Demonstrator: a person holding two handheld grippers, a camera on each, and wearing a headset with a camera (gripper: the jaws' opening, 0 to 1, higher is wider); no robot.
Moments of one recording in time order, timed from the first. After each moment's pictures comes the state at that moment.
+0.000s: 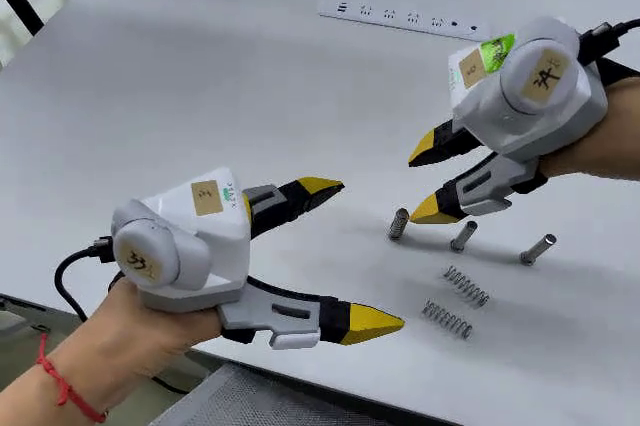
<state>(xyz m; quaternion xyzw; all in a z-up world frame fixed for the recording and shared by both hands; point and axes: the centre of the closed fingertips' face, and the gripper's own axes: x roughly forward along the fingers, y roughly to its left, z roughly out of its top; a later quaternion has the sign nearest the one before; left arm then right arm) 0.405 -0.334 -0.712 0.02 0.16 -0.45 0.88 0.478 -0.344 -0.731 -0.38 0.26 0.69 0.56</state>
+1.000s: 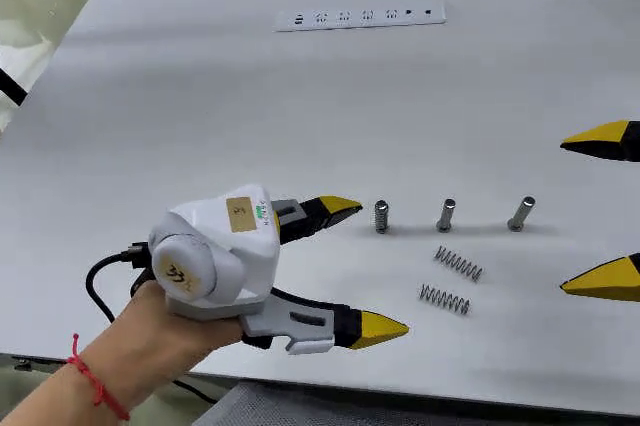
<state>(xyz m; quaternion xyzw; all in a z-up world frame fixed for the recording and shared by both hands) 0.399 -0.371 -0.744 0.13 0.22 -0.52 0.82 0.443 -0.501 -0.704 -0.18 0.20 0.64 0.72</state>
